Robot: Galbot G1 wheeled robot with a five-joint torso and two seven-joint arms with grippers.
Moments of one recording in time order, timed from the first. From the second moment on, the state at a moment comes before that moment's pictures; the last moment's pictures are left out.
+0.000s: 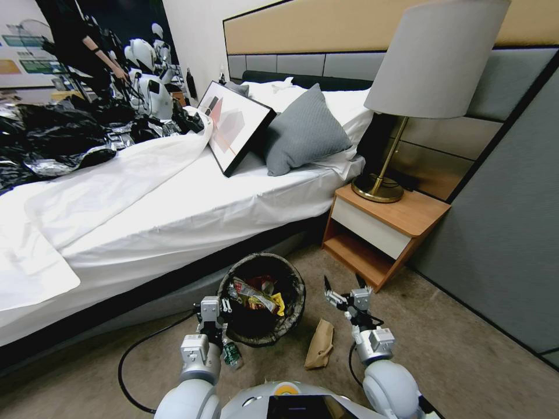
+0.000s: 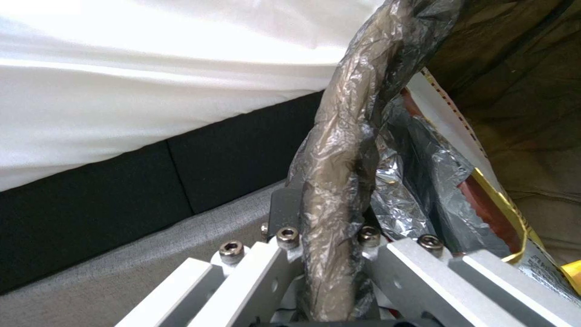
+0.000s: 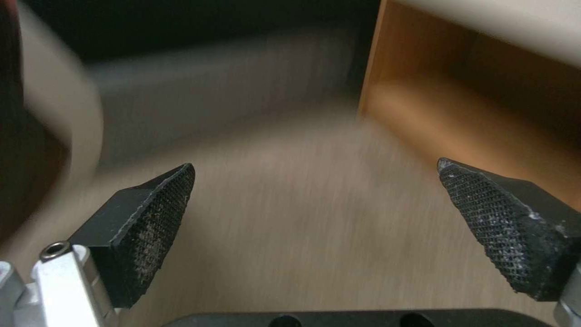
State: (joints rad) left arm 1.85 -1.47 -0.33 -2.40 0.02 0.29 -0.23; right arm -1.73 1.01 0.31 2.18 0.41 -0.24 0.33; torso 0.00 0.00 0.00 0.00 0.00
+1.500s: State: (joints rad) left arm 1.85 -1.47 -0.34 -2.39 0.03 0.29 -0.24; right arm -1.55 1.09 0.21 1.78 0.52 -0.41 0.13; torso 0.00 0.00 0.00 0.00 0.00
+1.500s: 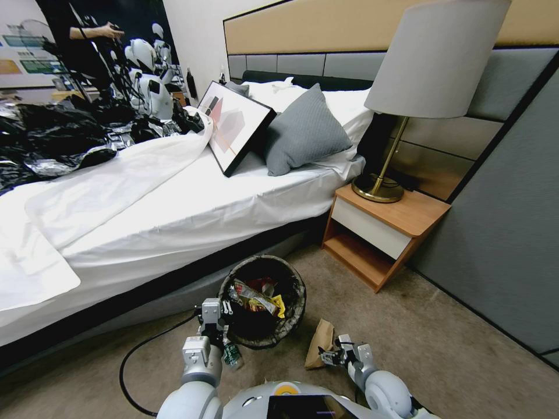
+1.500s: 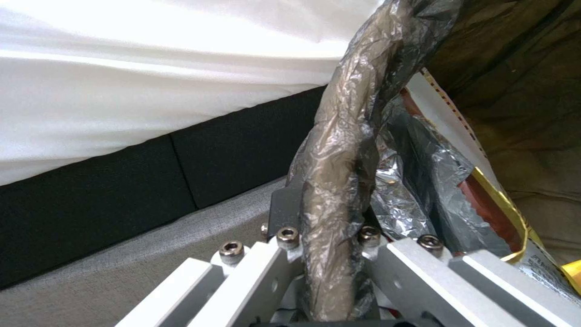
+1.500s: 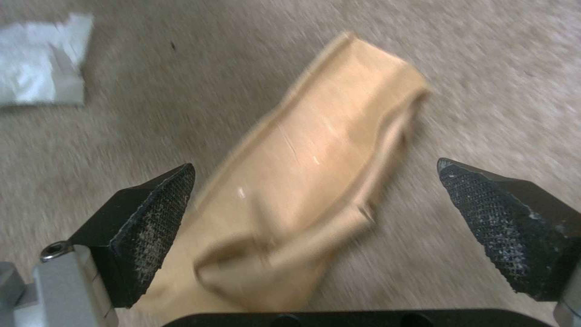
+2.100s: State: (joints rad) left arm 1.86 -1.47 -0.35 -2.40 0.03 0.28 -0.24; right arm -1.48 1.20 0.22 1.60 0.50 -0.35 0.09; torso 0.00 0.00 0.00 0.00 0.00
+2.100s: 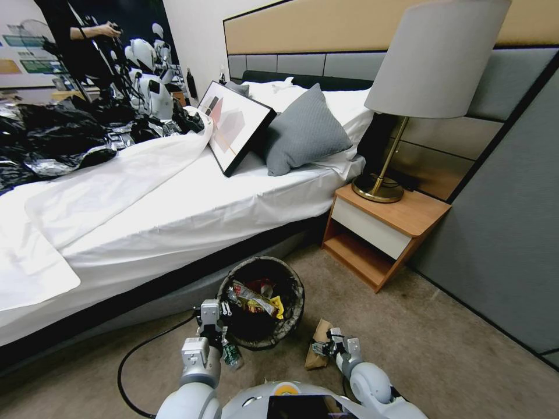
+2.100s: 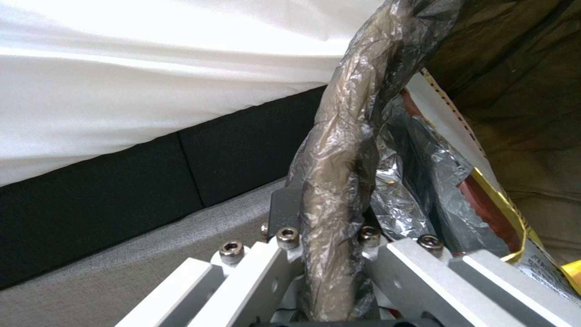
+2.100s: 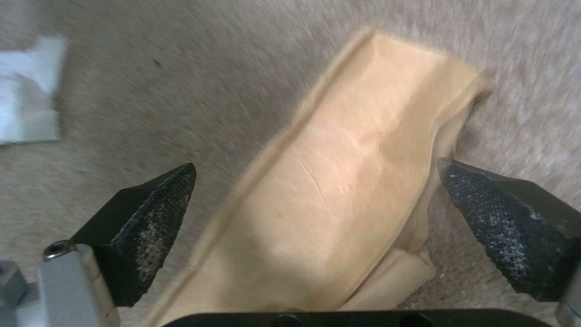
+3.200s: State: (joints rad) left arm 1.85 -1.47 -0.35 -2.39 0.02 0.28 -0.24; right arm -1.45 1.19 0.24 1.54 0.41 -0.21 0.06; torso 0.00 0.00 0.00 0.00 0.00
